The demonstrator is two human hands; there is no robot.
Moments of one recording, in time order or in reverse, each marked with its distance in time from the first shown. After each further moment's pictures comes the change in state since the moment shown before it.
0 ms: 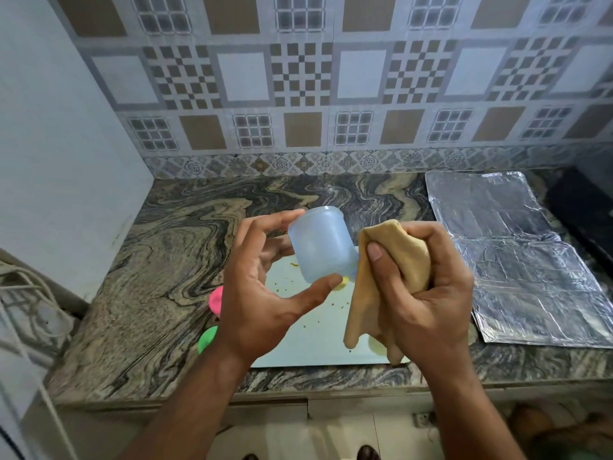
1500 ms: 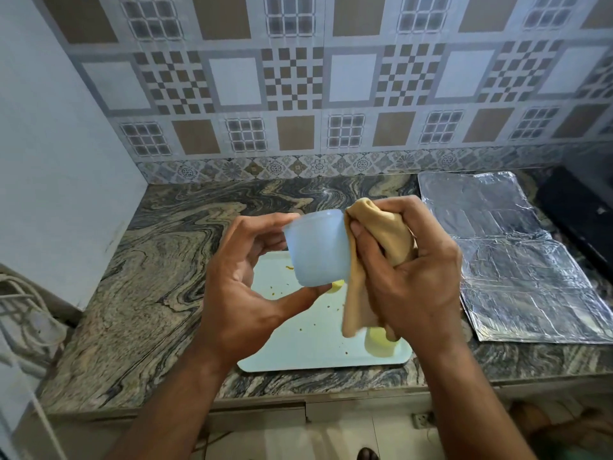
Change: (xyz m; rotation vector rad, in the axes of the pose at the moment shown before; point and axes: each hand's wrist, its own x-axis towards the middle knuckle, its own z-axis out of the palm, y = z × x) left_hand 0.007 0.010 -0.009 -0.010 -0.034 0.099; right_hand 0.023 -0.002 0.003 -0.267 -0.012 -0.081
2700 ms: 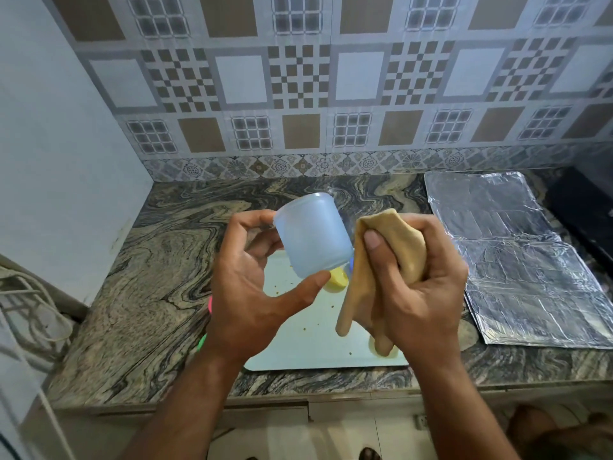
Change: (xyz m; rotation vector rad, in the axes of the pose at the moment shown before) left_hand -0.001 0.000 0.007 -0.214 0.073 -0.131; right_hand -0.014 -0.001 0.009 0.331 0.061 0.085
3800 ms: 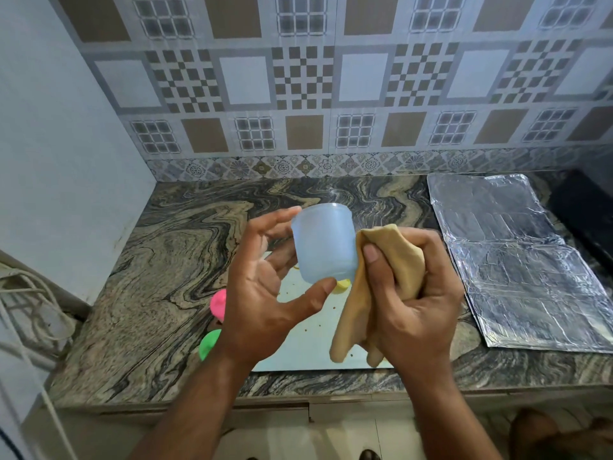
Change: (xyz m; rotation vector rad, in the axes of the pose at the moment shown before) left_hand -0.004 -0.007 0.004 -0.040 -0.059 -0.030; right_hand -0.014 0.002 0.005 -0.011 0.048 -0.021
